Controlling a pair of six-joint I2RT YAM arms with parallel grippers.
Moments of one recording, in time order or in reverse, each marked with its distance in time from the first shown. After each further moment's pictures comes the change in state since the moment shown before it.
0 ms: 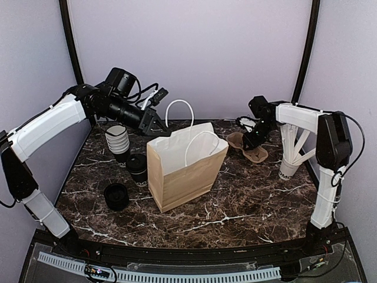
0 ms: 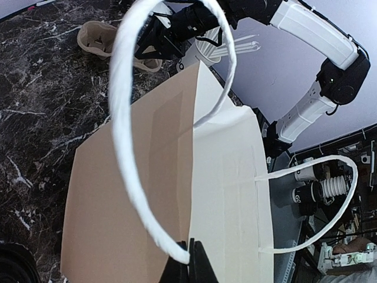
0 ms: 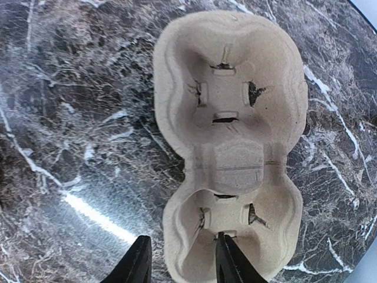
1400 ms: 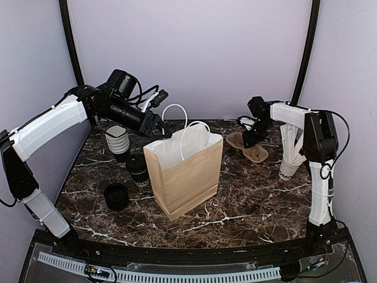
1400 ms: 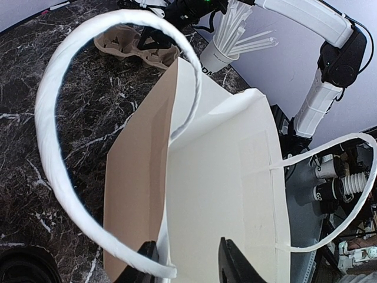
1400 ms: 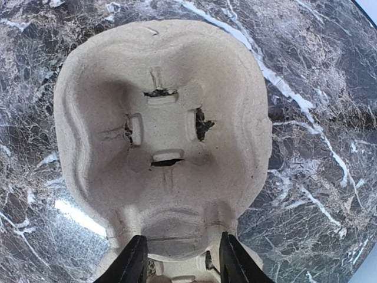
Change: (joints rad) left arm -0.005 0.008 -0.011 -0.011 -0.071 0.079; right arm -0.056 0.215 0.210 -0.029 0.040 -0.024
